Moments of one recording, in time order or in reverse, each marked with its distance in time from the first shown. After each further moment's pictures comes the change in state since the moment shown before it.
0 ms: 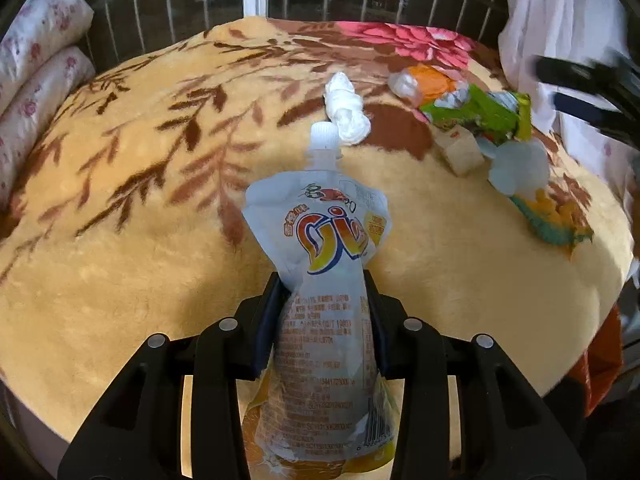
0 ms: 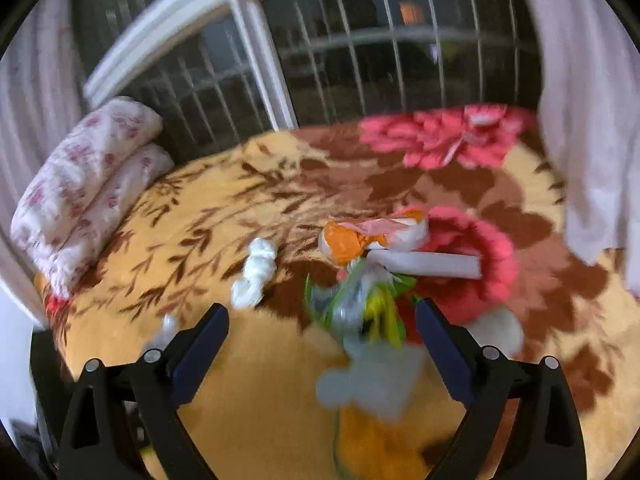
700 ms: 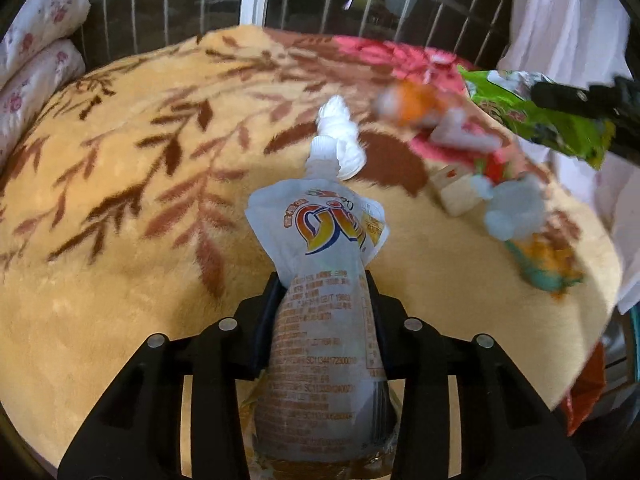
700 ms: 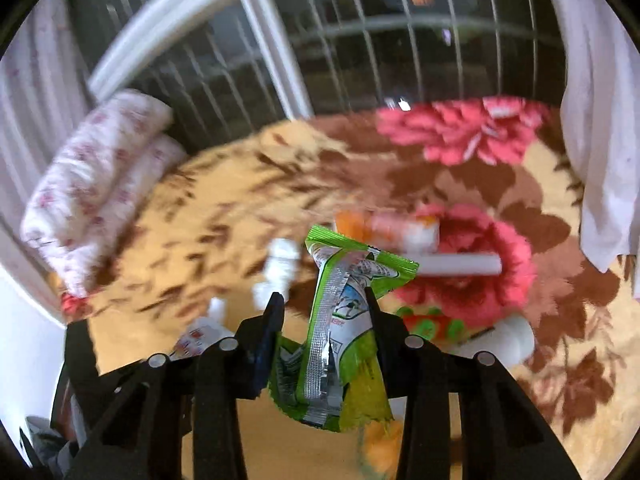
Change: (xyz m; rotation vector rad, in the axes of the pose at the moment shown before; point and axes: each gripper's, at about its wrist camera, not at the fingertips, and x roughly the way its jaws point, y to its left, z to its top) left arm -0.004 0.000 0.012 -0.038 -0.079 -0.084; right arm -0.035 0.018 -0.002 -0.034 0.011 0.084
